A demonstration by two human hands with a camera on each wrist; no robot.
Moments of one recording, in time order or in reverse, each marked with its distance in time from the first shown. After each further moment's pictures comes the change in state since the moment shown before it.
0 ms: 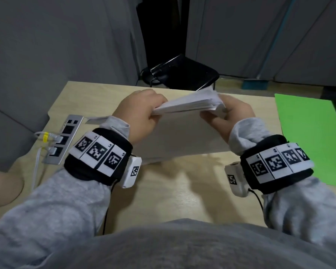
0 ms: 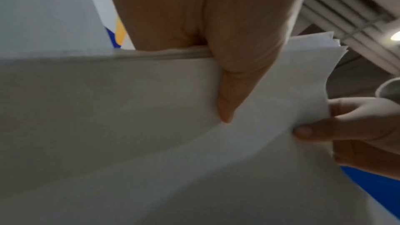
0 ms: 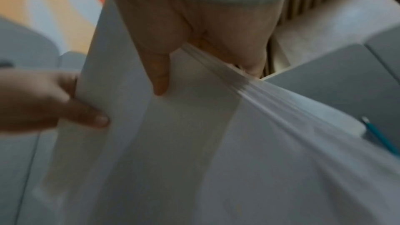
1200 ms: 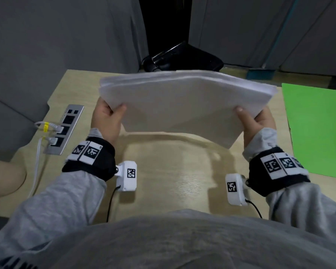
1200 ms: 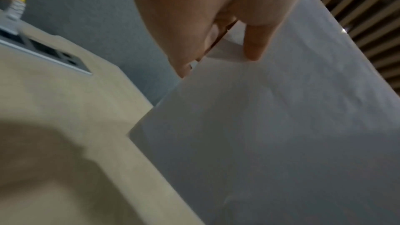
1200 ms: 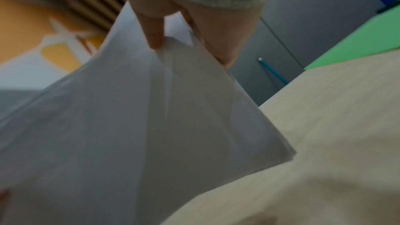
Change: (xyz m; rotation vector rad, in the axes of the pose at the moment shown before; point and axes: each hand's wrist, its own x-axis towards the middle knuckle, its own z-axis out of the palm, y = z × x) left_hand -0.051 -0.055 0.043 -0.819 0.525 -0.690; right_hand -0.015 0.075 0.025 0.751 0.404 0.253
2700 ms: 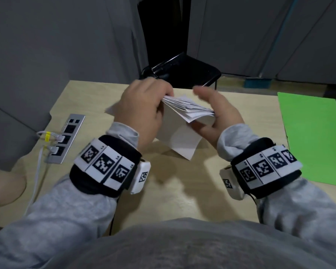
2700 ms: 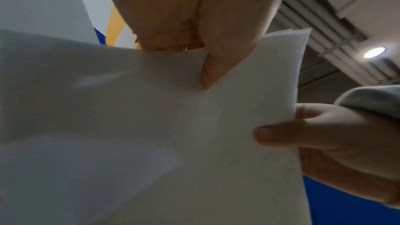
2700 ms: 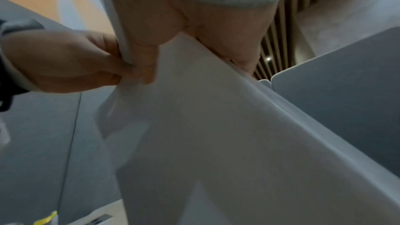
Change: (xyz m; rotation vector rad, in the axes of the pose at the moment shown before) left_hand -0.023 0.099 0.037 0.696 -0.250 0.756; right_hand -0.017 -0.057 0.053 -0.709 -0.467 -0.448
